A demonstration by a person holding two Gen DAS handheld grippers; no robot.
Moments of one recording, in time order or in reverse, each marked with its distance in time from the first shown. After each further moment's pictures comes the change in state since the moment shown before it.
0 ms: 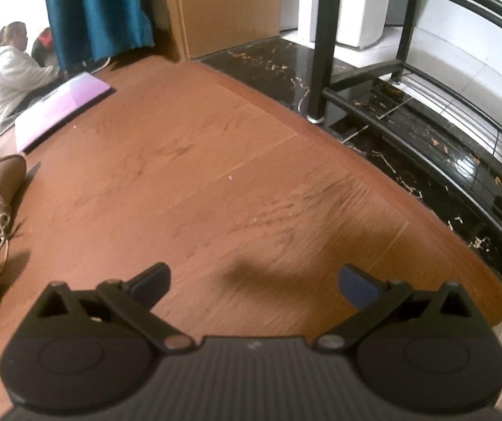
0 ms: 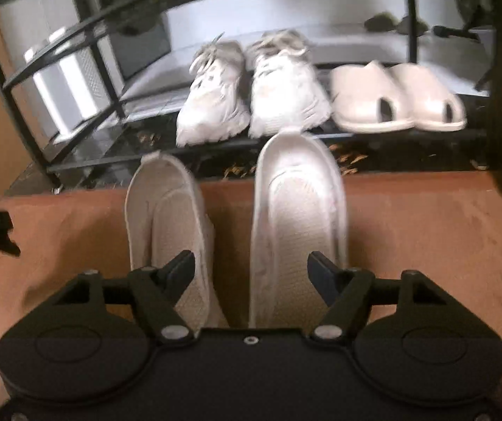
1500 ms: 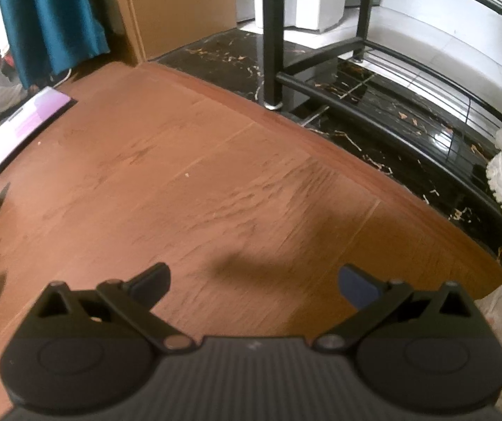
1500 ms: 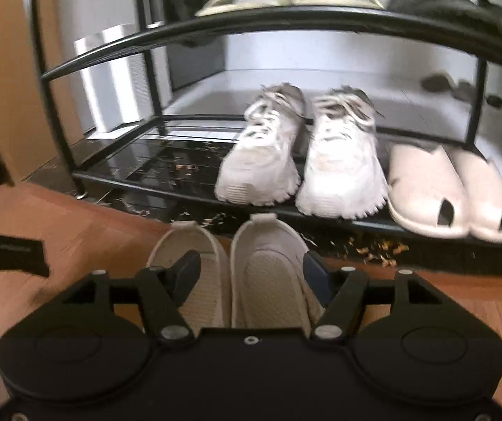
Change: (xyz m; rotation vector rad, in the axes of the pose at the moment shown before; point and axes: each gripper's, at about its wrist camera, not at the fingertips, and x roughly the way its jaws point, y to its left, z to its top) left arm 0.008 -0.027 -0.004 0.119 0.012 -0.067; right arm 0.023 0.018 0.049 -0.223 -0.093 0.103
